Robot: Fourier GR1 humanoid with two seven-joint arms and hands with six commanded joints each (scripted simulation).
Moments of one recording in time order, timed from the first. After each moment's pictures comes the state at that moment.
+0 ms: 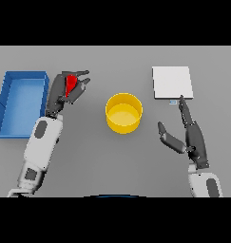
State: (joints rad) left arm -0.53 0.05 -0.01 -1.08 -0.18 0.14 -0.13; right arm 0.09 -0.07 0.11 -1.71 0.22 -0.03 -0.13
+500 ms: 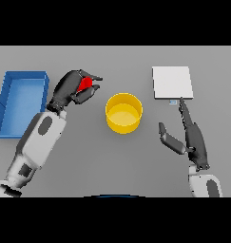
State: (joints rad) left arm -0.60 0.19 -0.27 -1.15 -0.40 0.05 0.06; right arm 0.11 -0.08 0.12 -1.73 0.24 -0.03 -0.08
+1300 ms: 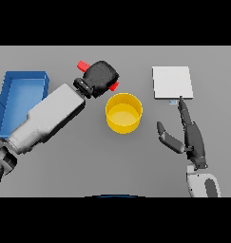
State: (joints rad) left arm -1.03 0.29 -0.78 -0.90 -0.87 -0.21 0.02; right arm 0.10 -0.06 0.12 -1.72 0.23 -0.04 -0.09
